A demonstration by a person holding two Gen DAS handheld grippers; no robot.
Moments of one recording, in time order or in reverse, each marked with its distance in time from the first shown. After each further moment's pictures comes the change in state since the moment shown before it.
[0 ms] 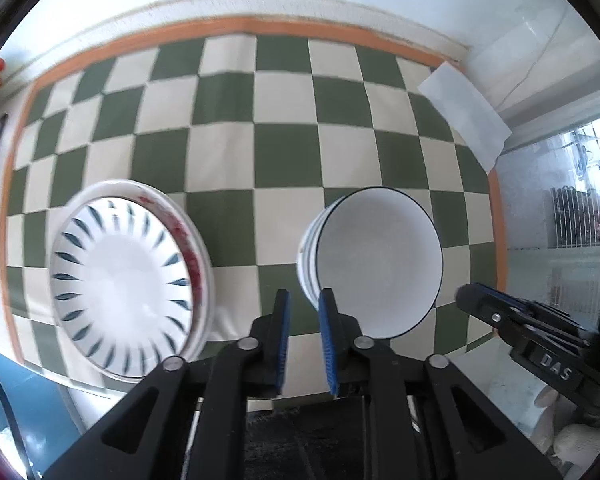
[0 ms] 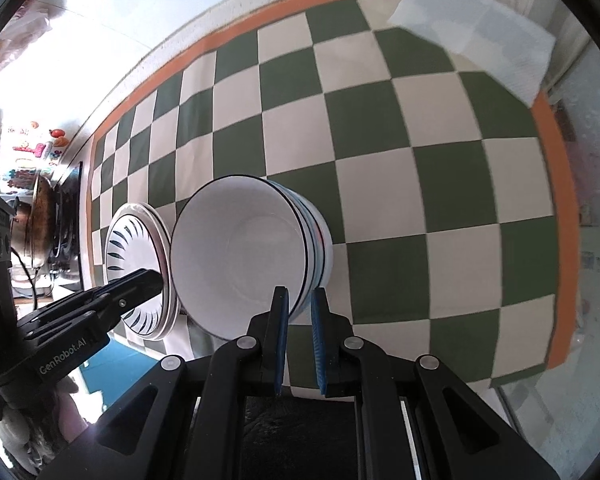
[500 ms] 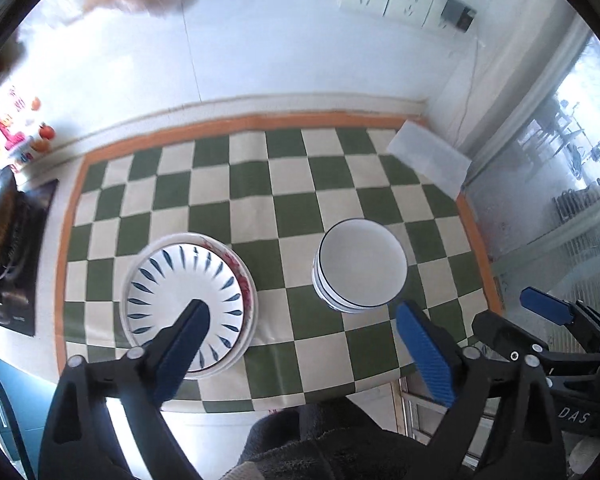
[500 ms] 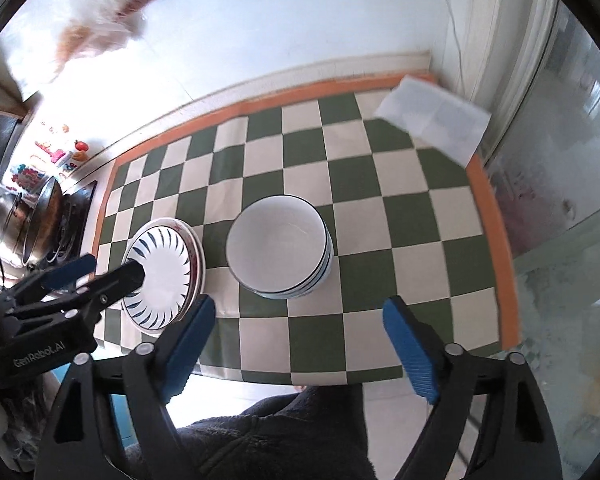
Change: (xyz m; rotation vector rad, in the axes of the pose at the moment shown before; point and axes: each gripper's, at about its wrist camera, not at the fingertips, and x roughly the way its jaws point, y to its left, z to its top) left arm -0.112 -0.004 -0.068 0.125 -0.311 0.061; right arm -0.115 0.058 -0.104 -0.094 -0.317 -0.117
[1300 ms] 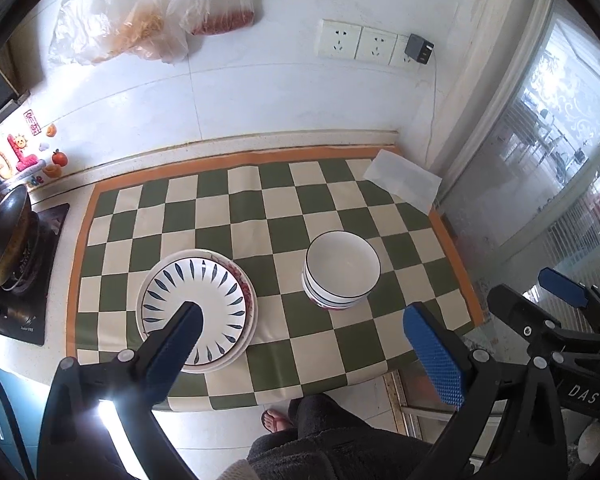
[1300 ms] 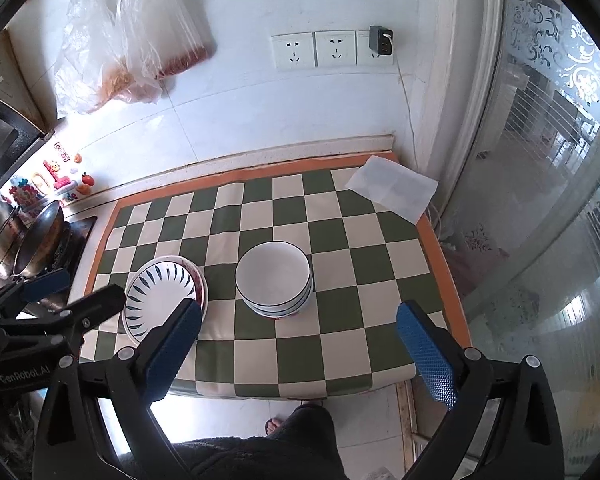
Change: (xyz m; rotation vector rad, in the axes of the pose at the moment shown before) left arm -0.057 -0.006 -0.032 0.042 -0.113 -0.037; right arm -0.102 0.027 -0.051 -0.013 -0.249 -0.125
